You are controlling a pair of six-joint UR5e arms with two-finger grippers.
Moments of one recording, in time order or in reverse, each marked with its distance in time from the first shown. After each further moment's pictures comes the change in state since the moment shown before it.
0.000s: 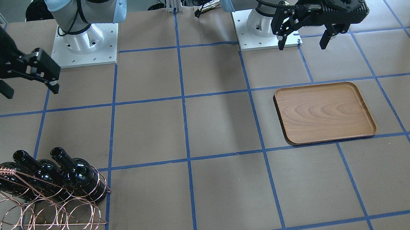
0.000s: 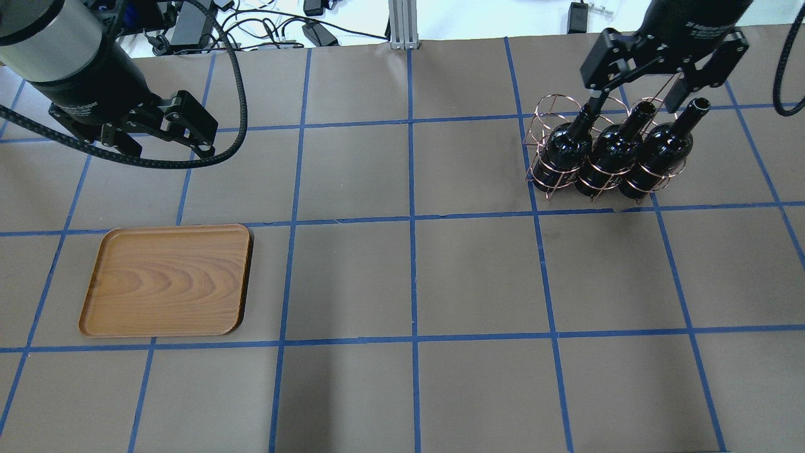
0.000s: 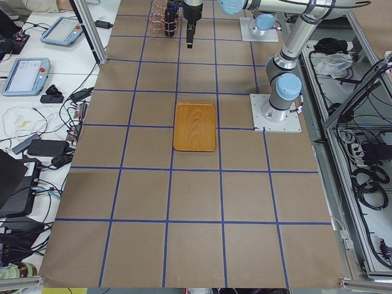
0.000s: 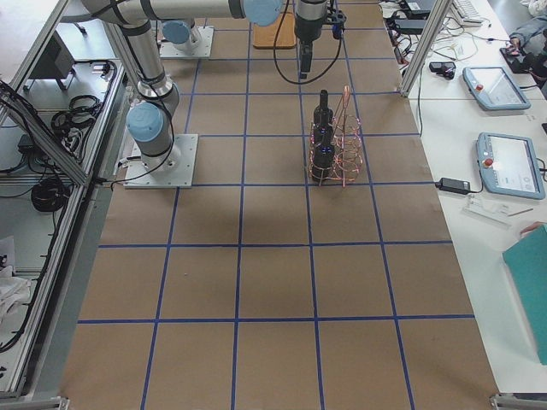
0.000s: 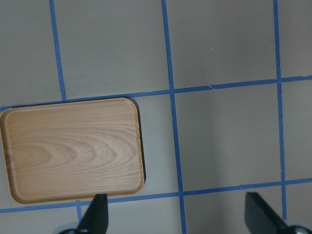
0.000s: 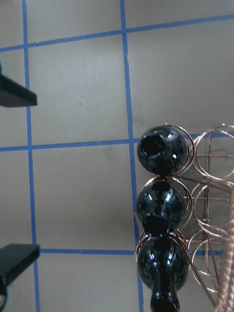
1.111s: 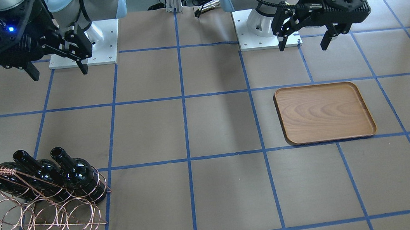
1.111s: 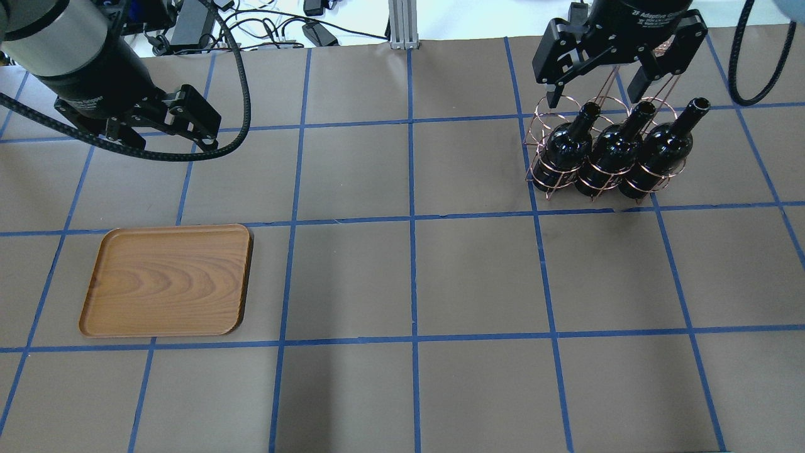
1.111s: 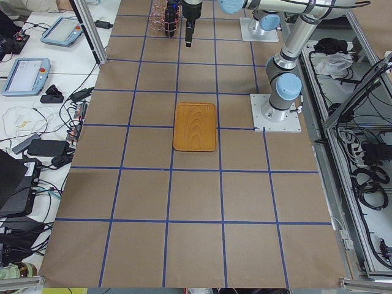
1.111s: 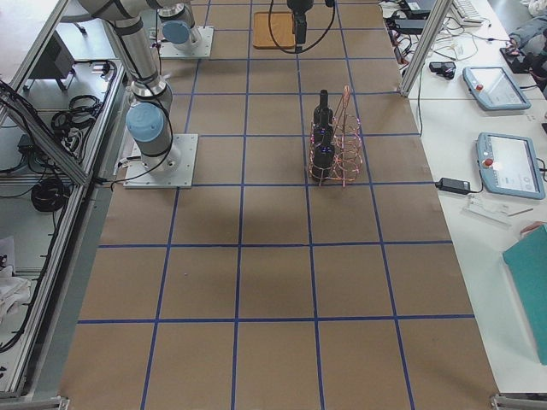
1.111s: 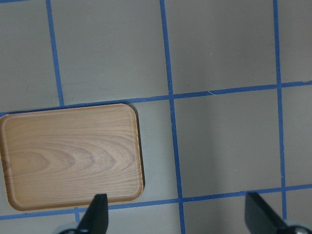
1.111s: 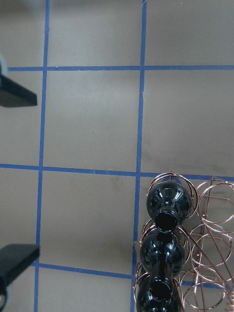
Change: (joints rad) left arm -0.004 -0.002 0.016 0.010 -0.001 -0.004; right arm 0.195 -0.009 -0.081 0.065 -0.027 0.067
